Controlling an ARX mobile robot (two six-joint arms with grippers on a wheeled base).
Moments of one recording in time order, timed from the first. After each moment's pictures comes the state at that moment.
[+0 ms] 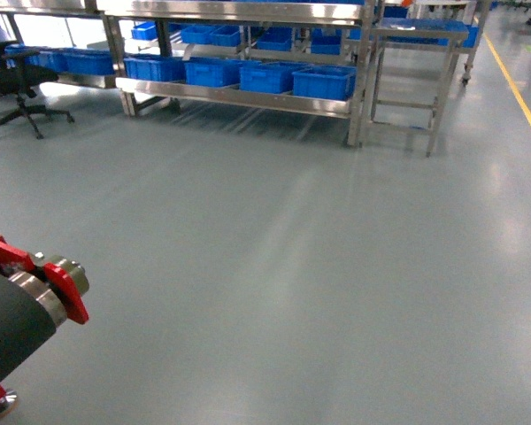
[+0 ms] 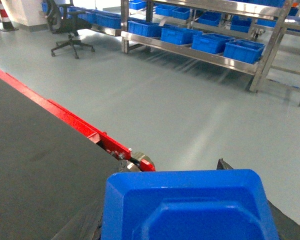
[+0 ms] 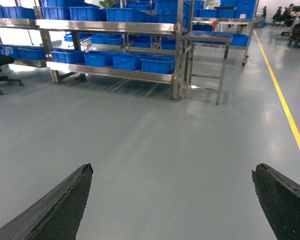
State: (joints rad) left arm -0.64 0.48 0.28 0.01 -0.86 -0.20; right arm 0.00 0.01 0.01 0.00 0.00 0.00
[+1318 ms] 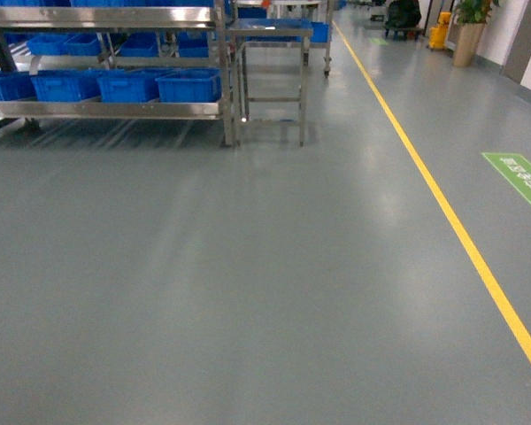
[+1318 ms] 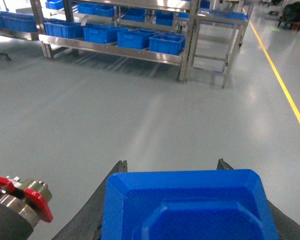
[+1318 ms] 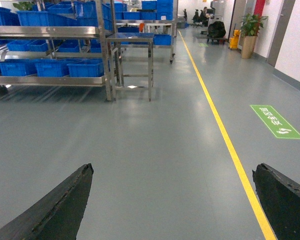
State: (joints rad) left arm -0.64 0.48 0.28 0.01 -0.86 -0.20; right arm 0.00 0.01 0.01 0.00 0.00 0.00
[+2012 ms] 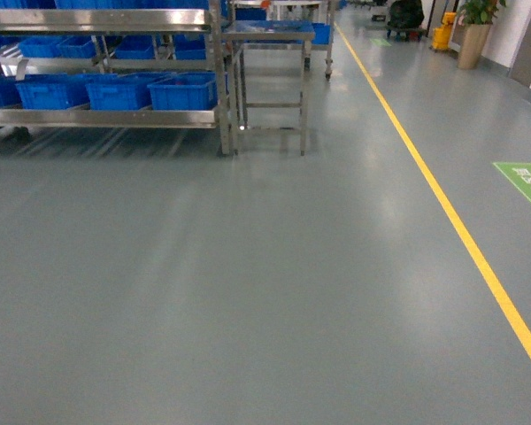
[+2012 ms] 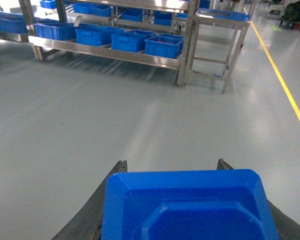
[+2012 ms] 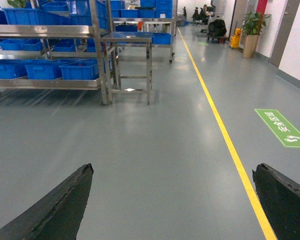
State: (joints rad) left arm -0.64 0.48 0.28 0.01 -0.86 -0.20; right arm 0.00 0.01 0.01 0.00 0.00 0.00
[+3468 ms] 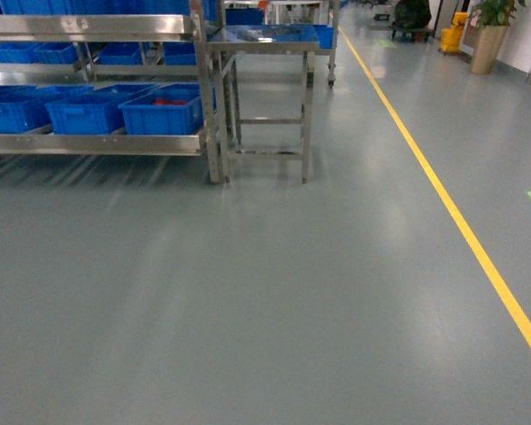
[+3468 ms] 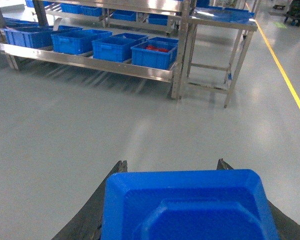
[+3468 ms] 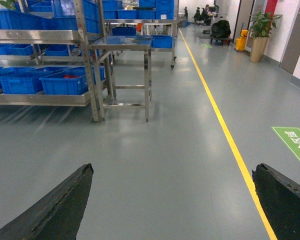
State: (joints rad) left arm -0.64 0.48 0.28 0.01 -0.86 -0.20; right arm 0.00 0.01 0.01 0.00 0.00 0.00
